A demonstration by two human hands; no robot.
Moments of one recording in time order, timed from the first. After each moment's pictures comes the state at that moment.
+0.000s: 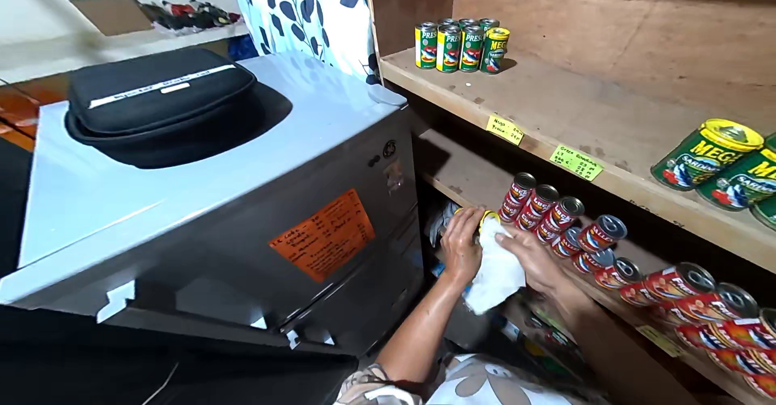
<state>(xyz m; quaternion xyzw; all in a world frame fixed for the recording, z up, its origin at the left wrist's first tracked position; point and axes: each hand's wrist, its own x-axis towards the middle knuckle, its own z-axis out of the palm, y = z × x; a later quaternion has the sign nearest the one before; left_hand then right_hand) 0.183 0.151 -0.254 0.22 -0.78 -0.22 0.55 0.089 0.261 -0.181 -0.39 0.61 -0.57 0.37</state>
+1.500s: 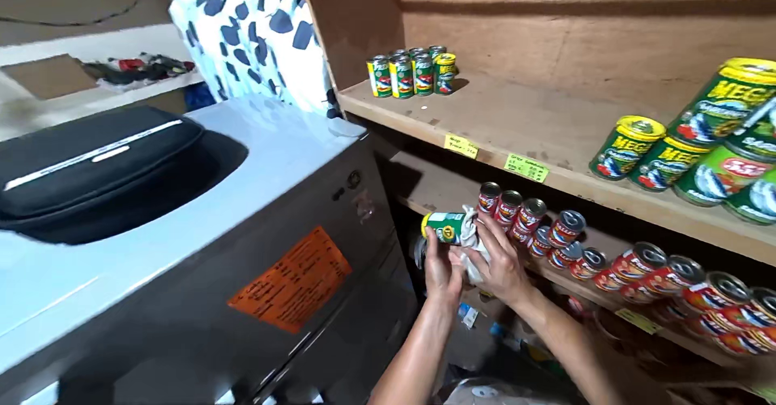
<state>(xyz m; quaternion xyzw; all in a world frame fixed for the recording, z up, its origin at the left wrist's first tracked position) 0.172 0.187 -0.183 0.19 -0.18 -0.85 0.45 0.088 0.259 -0.200 -0.56 0.63 -0.52 -0.14</state>
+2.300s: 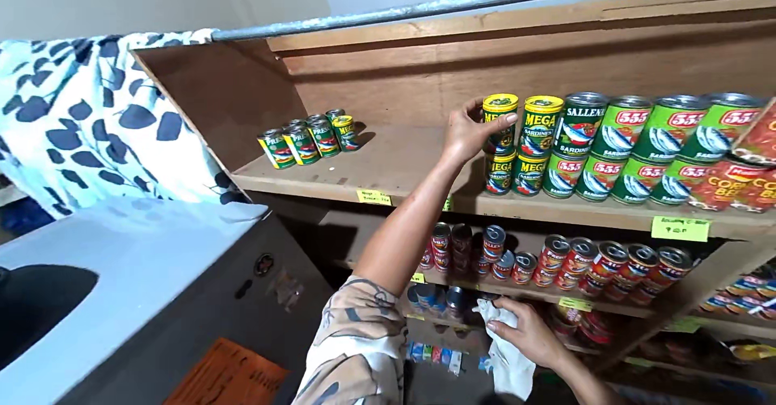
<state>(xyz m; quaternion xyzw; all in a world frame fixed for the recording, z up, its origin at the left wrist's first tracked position) -0.052 0.198 0.022 -0.11 -0.76 -0.56 0.32 0.045 0.407 -0.250 -0.39 0.74 -0.53 0.15</state>
